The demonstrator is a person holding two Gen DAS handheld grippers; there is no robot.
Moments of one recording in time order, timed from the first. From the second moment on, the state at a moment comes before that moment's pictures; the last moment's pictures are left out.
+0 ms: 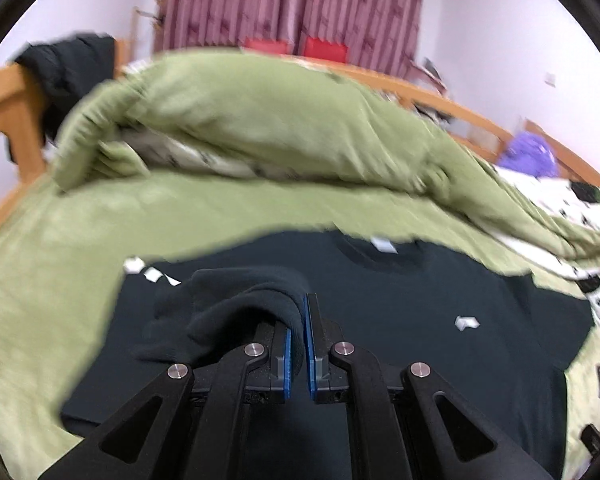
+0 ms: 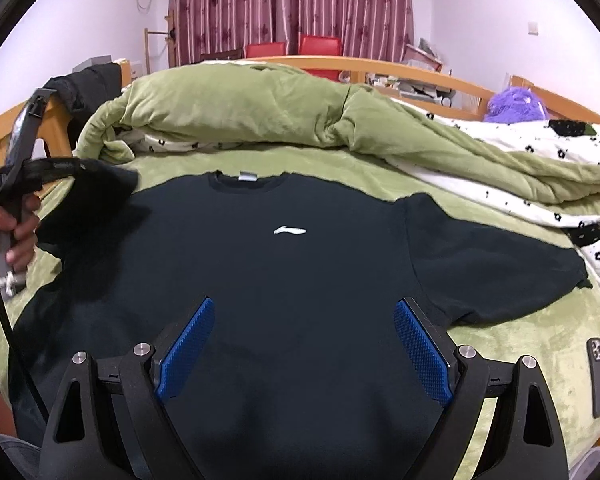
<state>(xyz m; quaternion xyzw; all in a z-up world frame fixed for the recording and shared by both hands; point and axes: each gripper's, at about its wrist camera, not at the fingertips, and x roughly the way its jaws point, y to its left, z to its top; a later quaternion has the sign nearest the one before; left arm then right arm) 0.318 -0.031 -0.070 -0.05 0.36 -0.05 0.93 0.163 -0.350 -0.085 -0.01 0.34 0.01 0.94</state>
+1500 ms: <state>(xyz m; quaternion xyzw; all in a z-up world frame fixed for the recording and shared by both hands) 0.202 0.145 -0.186 -0.09 0.40 0.07 0.91 0.313 -0.045 -0.181 -0.20 0.39 0.15 0.88</state>
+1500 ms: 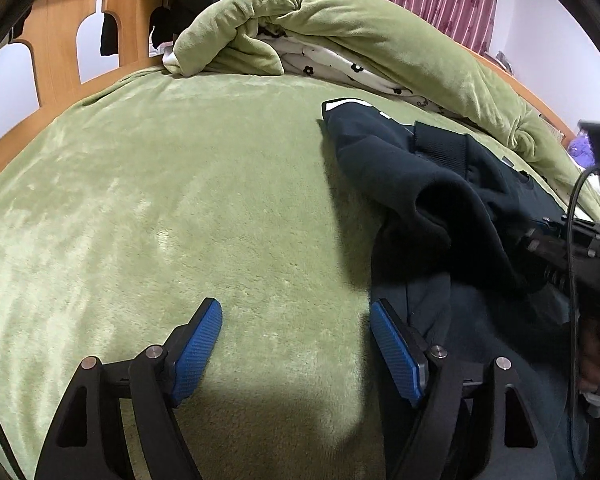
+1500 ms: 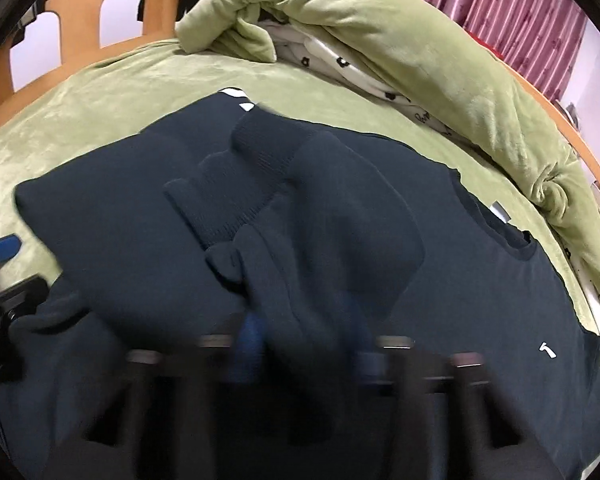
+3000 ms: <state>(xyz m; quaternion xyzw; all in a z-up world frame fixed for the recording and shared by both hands) 0.205 0.142 -0.191 -0.08 0.41 0.06 0.91 0.245 -0.286 -0.137 -0.02 0.39 0.07 0.92</state>
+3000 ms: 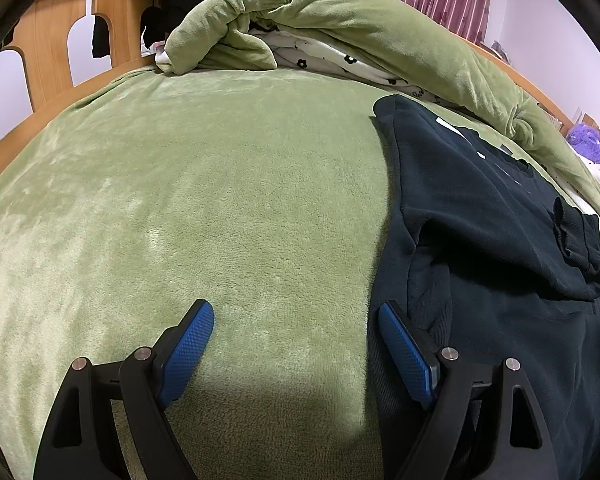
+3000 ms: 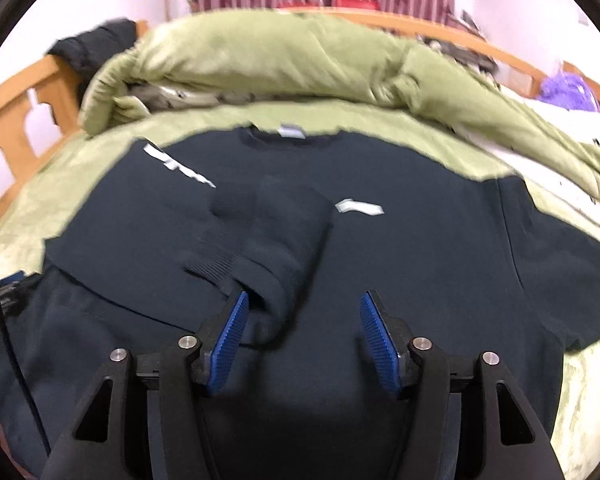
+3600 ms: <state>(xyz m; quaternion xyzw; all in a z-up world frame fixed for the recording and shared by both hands) 0.205 0.143 -0.191 -0.08 0.41 0.06 0.91 0.304 -0.208 -0.173 -0.12 0.41 0.07 0.90</state>
